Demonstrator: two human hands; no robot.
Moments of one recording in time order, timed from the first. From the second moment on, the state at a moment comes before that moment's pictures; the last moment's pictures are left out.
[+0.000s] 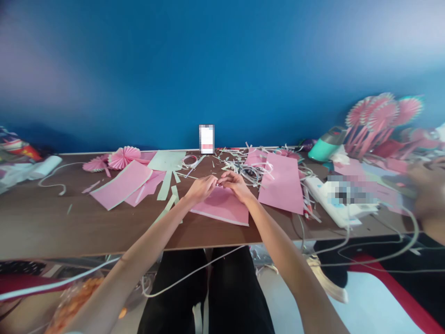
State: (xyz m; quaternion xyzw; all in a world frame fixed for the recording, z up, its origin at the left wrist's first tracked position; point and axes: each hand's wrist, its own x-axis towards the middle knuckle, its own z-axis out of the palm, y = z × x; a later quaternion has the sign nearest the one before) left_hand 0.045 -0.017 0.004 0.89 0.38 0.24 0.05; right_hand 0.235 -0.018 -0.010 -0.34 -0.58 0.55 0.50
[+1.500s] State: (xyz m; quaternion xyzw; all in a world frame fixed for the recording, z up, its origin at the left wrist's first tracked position) left_hand 0.046 -0.014 0.001 0.83 0.40 0.31 0.23; right_hand 0.236 -0.022 -0.010 -0.28 -0.50 0.68 0.46
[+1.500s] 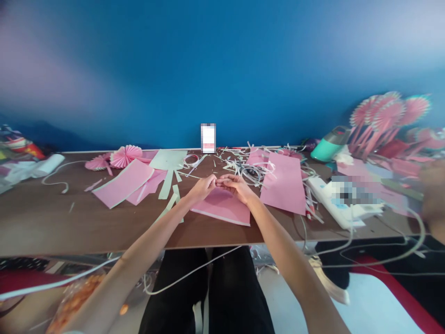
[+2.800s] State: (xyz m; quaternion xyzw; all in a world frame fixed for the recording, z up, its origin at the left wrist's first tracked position) left_hand 0.047 -0.005 -0.005 0.63 0.32 0.48 0.52; right_hand 0.237 -0.016 -0.007 -0.28 -0.41 0.64 0.59
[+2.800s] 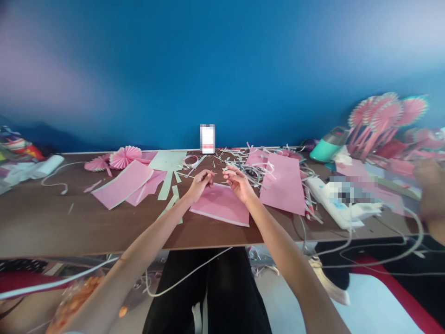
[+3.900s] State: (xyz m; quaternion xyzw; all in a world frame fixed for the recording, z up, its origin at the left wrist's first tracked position) left_hand 0.061 -0.027 0.002 0.79 0.40 0.41 0.21; right_hand 0.218 -0.022 -0.008 -0.27 -0.45 0.64 0.56
